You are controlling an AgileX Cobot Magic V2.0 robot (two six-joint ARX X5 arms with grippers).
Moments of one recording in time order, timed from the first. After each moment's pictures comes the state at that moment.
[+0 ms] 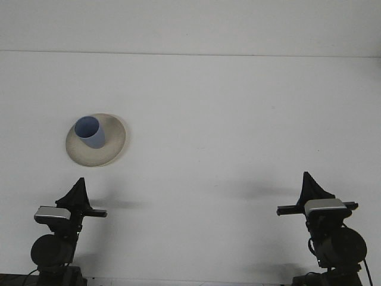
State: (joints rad) left arm -0.05 0.00 0.03 0.17 -0.02 -0.02; right arm 0.13 0.26 0.38 -0.15 0.07 -0.03
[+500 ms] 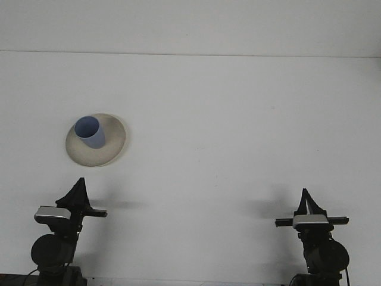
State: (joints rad) left arm -0.05 0.01 0.03 0.17 -0.02 -0.02; right arm -0.04 0.00 0.01 -0.05 -0.05 -0.20
